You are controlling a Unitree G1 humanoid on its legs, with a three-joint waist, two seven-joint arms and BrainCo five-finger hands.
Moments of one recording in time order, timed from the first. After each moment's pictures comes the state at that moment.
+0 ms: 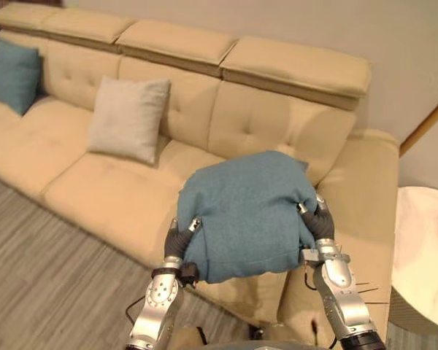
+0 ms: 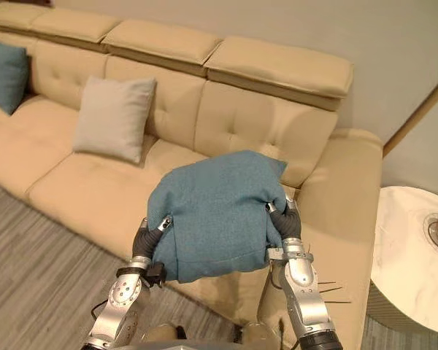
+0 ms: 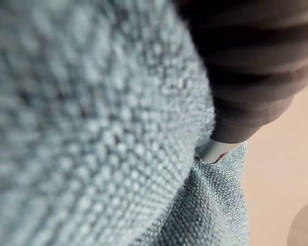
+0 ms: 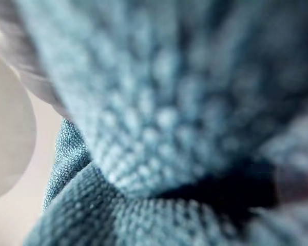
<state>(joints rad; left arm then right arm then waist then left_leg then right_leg) 0.17 0.13 -0.27 0.05 -0.26 -0.20 0.16 0.09 -0.17 0.12 0.01 0.22 -0.22 -0.15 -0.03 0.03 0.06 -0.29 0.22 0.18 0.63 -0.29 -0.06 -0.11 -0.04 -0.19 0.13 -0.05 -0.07</state>
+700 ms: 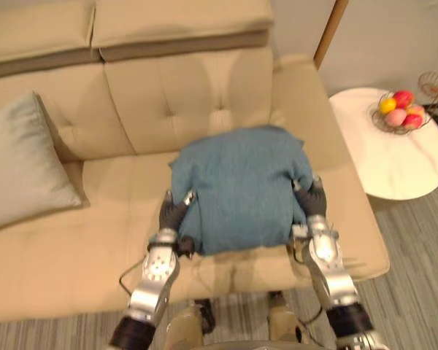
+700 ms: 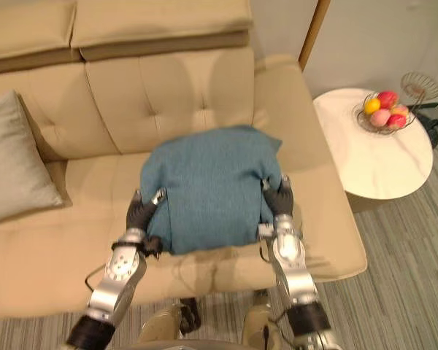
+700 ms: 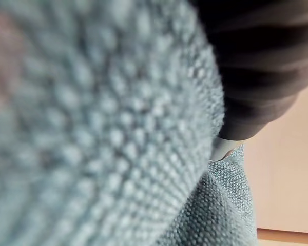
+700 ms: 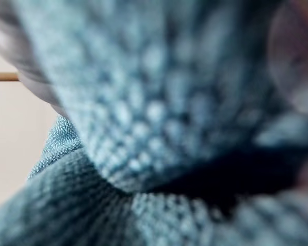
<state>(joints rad) -0.13 0.20 -0.22 0.06 -0.18 -0.20 0.27 -0.25 -0.13 0.12 0.15 0.12 -0.21 -0.26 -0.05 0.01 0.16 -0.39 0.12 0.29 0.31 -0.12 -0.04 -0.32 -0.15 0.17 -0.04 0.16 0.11</state>
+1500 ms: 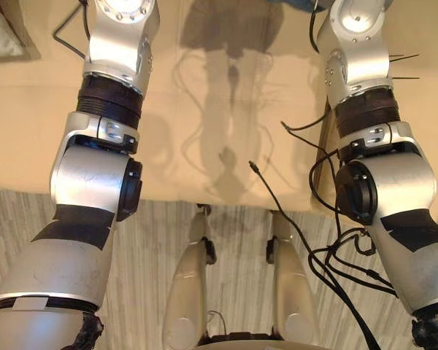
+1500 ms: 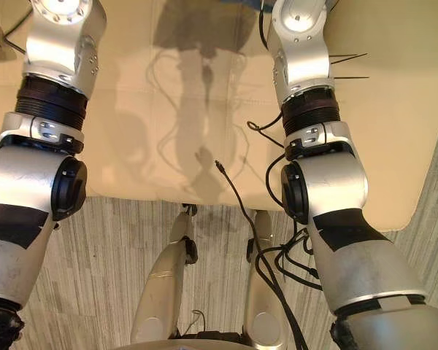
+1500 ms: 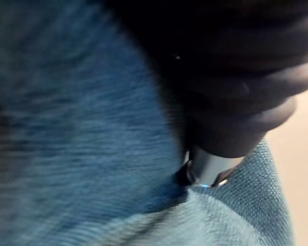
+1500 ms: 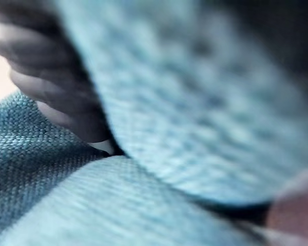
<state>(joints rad) -1.53 0.36 -0.12 0.93 -0.19 -0.24 0.52 -1.54 -0.27 -0.05 1.00 0.09 -0.18 -0.53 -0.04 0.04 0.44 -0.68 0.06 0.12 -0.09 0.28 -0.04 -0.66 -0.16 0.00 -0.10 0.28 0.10</state>
